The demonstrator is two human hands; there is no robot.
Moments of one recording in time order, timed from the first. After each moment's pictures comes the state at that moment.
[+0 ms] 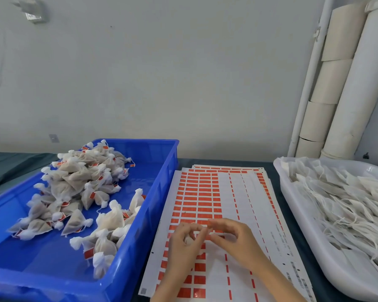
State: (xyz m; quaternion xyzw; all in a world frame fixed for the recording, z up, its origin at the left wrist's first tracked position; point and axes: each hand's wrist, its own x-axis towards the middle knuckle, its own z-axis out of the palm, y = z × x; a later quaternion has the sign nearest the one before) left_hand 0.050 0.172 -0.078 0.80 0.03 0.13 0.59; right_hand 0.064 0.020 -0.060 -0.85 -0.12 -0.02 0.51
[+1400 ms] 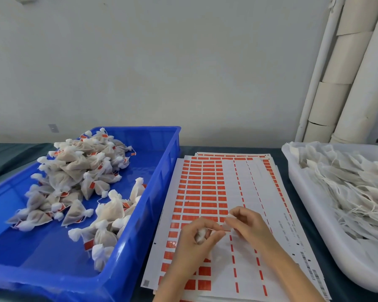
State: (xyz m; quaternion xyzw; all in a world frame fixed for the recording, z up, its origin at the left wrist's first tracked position) left_hand 0.039 0.169 -0.074 0.79 -0.09 0.08 0.60; right_hand 0.076 0.007 -0.067 -0.80 -0.08 -0.01 0.59
